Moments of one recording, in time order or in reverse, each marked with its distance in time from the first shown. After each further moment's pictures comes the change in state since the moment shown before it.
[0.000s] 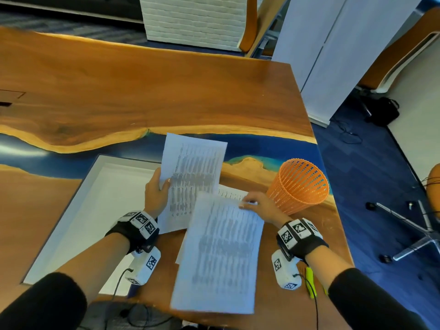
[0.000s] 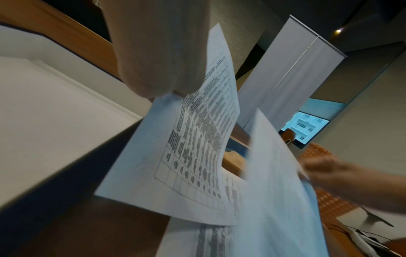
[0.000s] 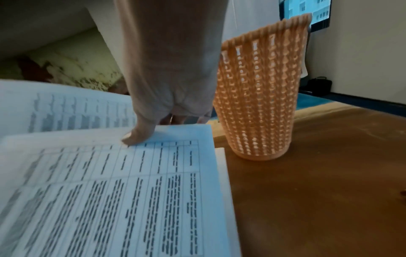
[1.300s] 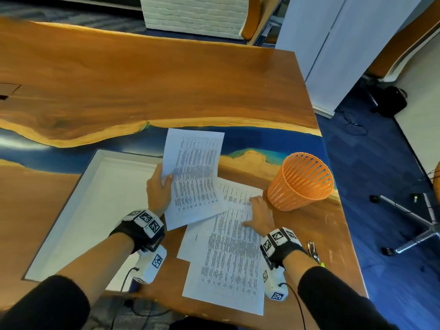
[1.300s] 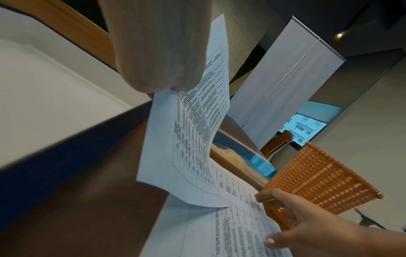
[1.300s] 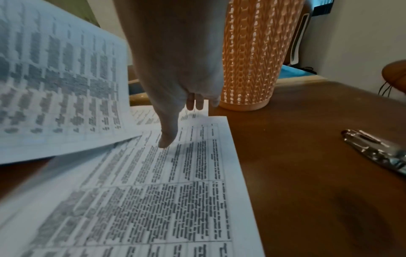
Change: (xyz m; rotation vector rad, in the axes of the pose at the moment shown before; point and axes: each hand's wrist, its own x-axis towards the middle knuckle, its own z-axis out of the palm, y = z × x) left_hand -0.003 -0.003 0.010 0.024 0.074 -0.034; right_hand 0.003 0.048 0.054 -0.361 0.100 0.248
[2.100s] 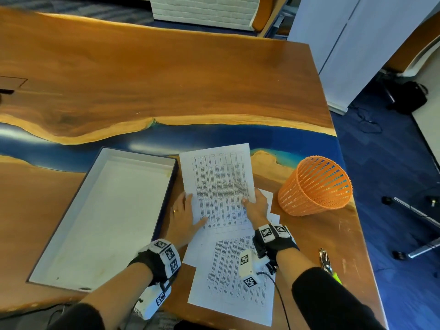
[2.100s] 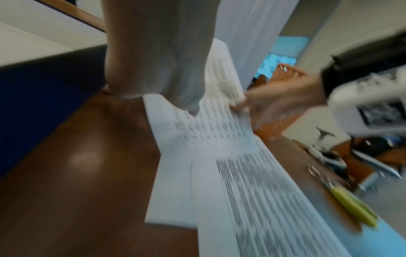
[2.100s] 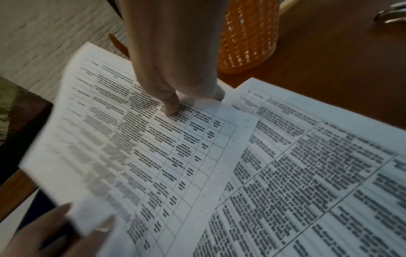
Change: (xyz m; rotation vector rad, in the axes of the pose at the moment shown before) left_hand -0.061 -0.037 0.034 0.500 -0.524 -0.152; right_hand 0.032 -0.051 0.009 0.884 0.295 0.221
